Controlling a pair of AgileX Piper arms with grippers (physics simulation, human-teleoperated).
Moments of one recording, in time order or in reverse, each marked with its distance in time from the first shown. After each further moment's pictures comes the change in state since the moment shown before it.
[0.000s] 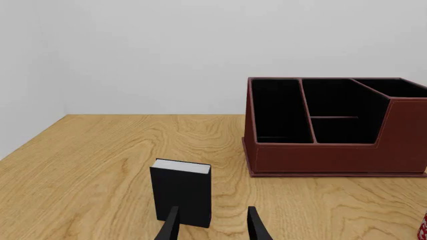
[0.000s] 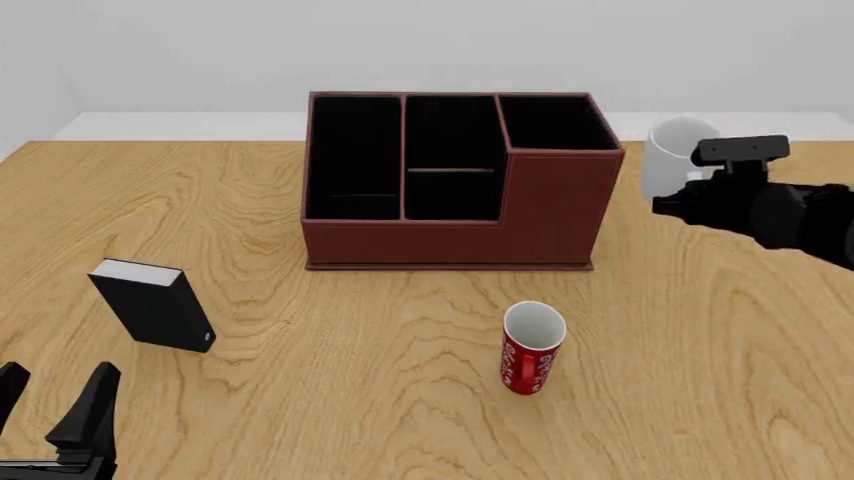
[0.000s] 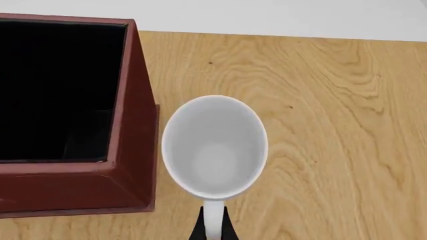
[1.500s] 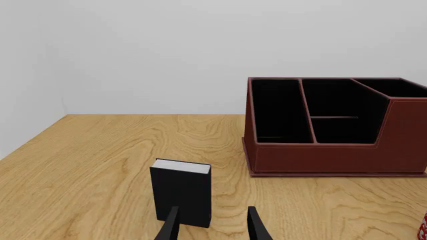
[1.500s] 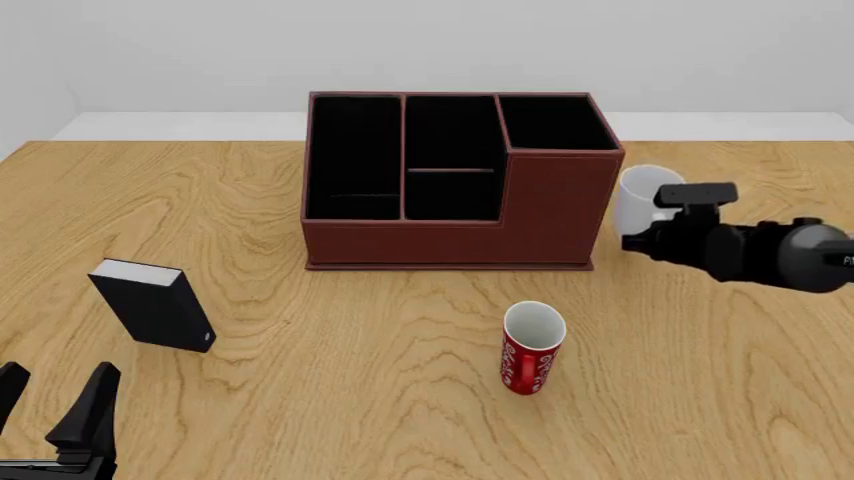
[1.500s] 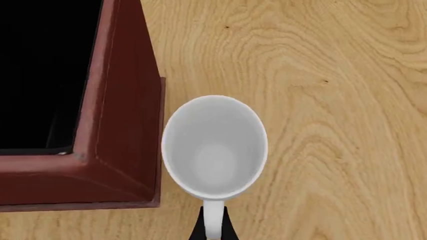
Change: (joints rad) left arm 0.000 0.000 0.000 0.000 0.000; right arm 0.031 0.183 0.043 -0.140 0.031
